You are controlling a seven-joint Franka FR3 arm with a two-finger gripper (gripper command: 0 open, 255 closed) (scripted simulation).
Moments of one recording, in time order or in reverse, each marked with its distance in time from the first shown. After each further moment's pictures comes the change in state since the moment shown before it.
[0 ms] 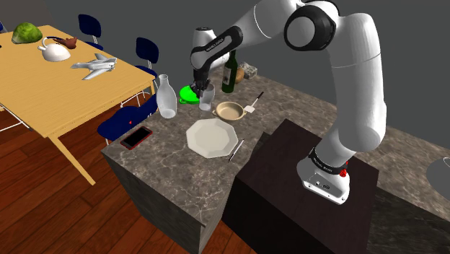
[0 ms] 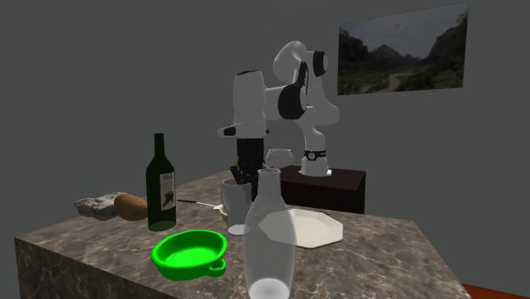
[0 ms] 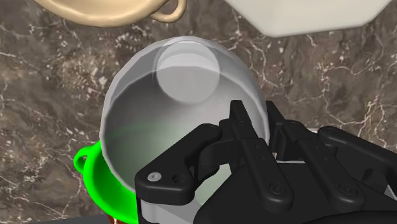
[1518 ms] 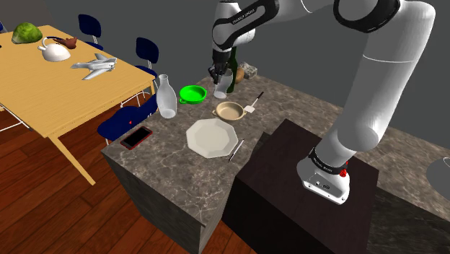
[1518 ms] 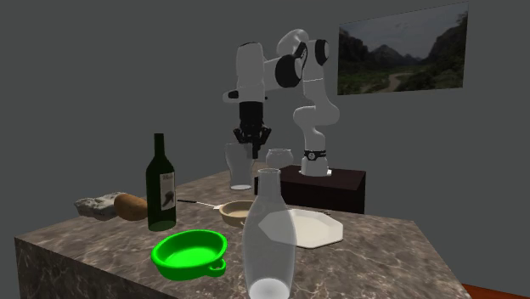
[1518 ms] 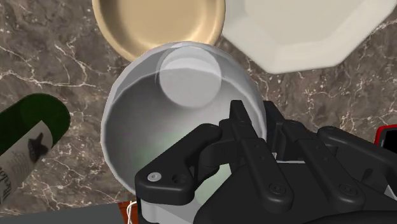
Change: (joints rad) arm -0.045 -0.377 -0.031 -0.295 -0.008 -0.084 -0.070
